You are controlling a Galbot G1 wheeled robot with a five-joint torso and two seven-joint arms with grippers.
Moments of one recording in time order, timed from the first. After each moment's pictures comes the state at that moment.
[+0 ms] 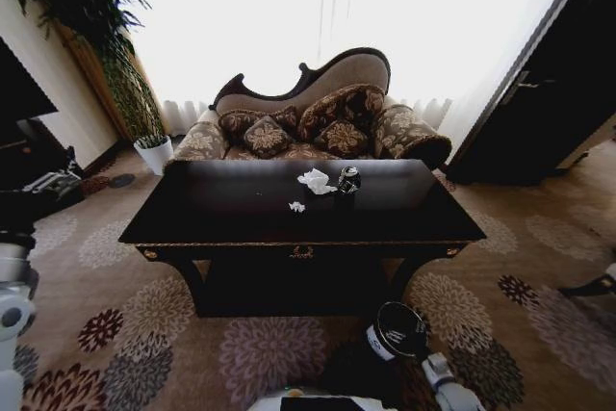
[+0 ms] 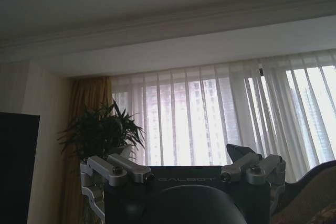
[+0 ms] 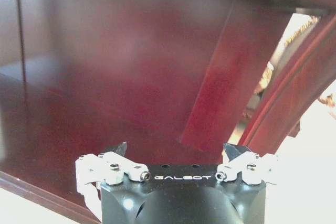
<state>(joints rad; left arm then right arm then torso) 1.41 -1.01 -1.29 -2.19 -0.76 0.11 0.06 -1.45 1.06 0.48 1.14 0.18 0.57 -0.17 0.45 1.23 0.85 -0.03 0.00</state>
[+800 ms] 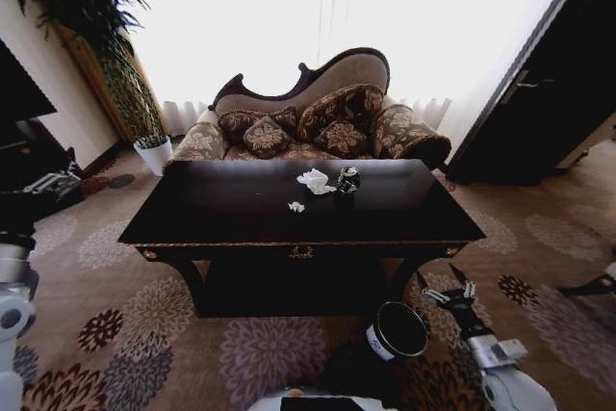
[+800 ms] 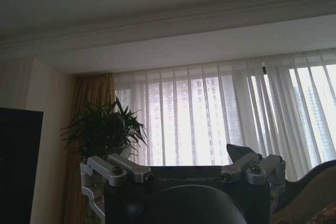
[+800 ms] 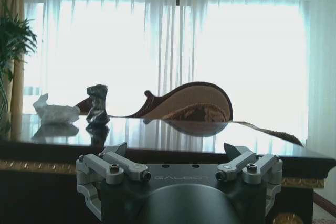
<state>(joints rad) 1.42 -1.03 -1.30 -2.20 -0.76 0.12 0.05 -1.73 1.03 0.83 1.87 0.63 0.44 -0.16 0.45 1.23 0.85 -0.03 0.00</state>
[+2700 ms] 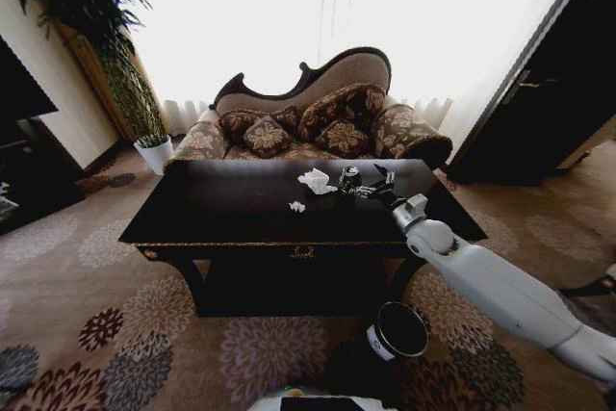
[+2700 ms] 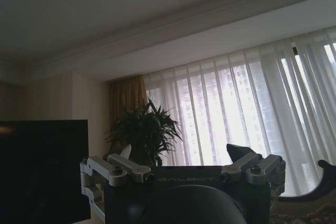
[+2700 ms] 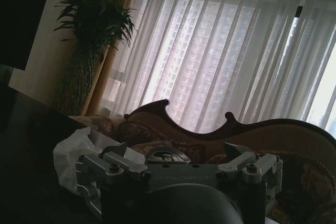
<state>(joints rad) 1.73 -1.20 -1.64 -2.46 -0.84 0.16 0.01 -0.42 0.63 -0.32 1.58 0.70 0.18 0.08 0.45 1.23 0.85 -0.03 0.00</state>
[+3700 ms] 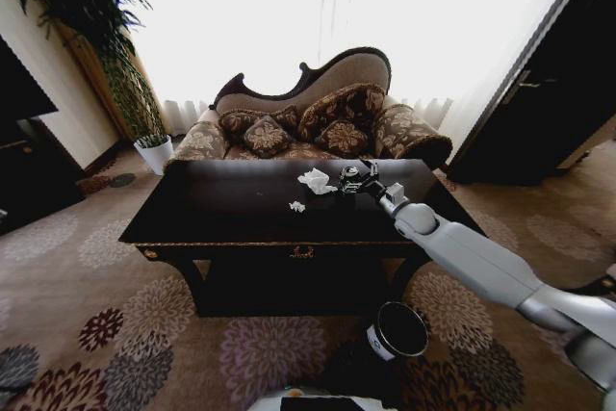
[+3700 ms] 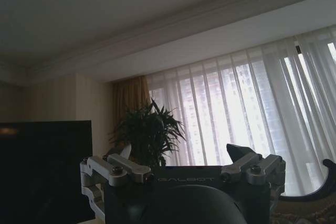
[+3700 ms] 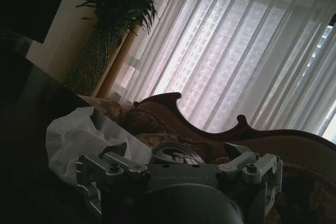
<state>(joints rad) 1.75 -1.19 -1.65 -2.45 -0.85 0.15 0.01 -0.25 0.71 -0.48 1.42 0.61 0.17 0.04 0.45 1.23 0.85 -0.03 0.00</state>
